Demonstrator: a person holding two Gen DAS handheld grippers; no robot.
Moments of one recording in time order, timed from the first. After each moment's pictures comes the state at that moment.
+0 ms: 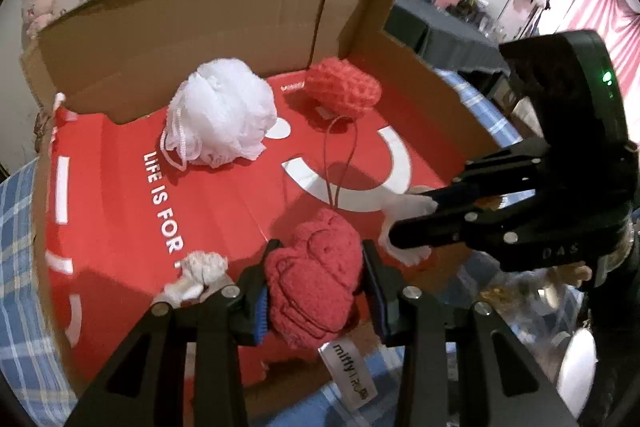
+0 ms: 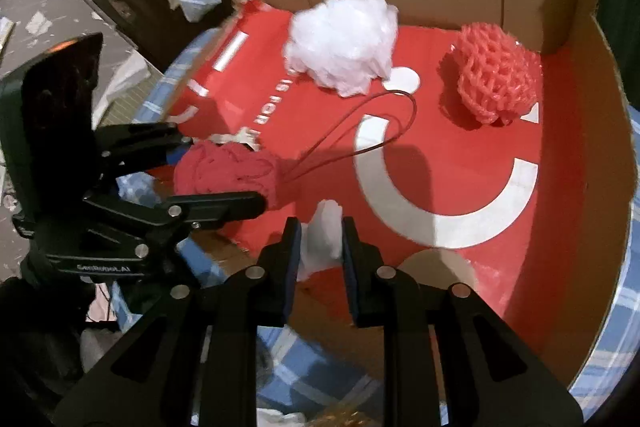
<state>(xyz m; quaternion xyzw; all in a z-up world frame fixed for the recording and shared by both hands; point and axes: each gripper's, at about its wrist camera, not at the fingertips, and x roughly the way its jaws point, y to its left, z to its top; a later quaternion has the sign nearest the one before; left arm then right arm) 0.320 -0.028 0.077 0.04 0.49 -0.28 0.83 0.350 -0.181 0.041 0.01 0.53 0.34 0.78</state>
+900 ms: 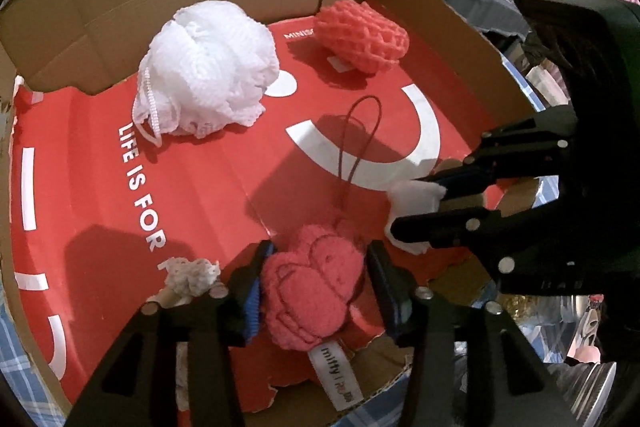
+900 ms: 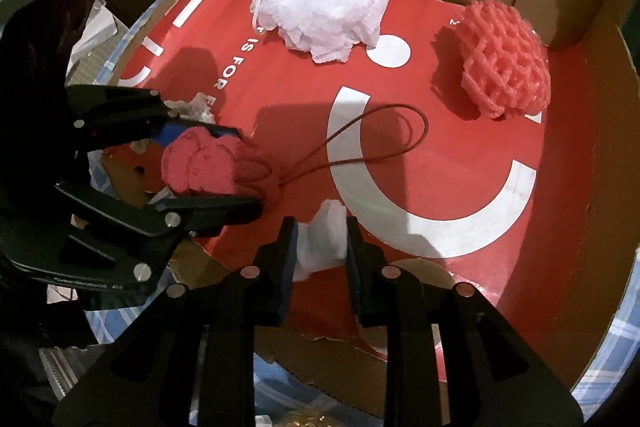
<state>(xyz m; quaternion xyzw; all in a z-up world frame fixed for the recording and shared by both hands) 0.350 -0.051 0.048 0.06 0.56 -0.26 0.78 0.362 -0.143 0.020 -0.08 0.58 0.30 0.75</state>
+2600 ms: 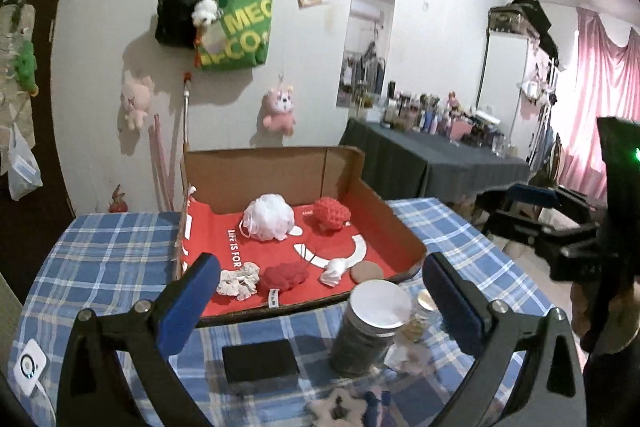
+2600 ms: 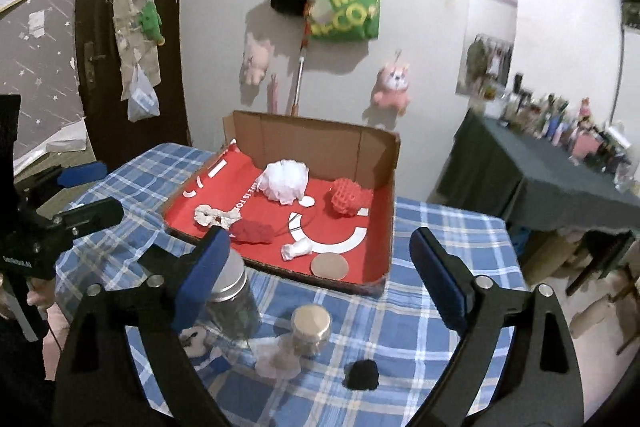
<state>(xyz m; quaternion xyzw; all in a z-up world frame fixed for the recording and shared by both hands) 0.100 0.008 0.202 -0.02 0.23 -0.17 0.96 0.102 -0.229 0.185 -0.07 0.23 0.14 0.96</state>
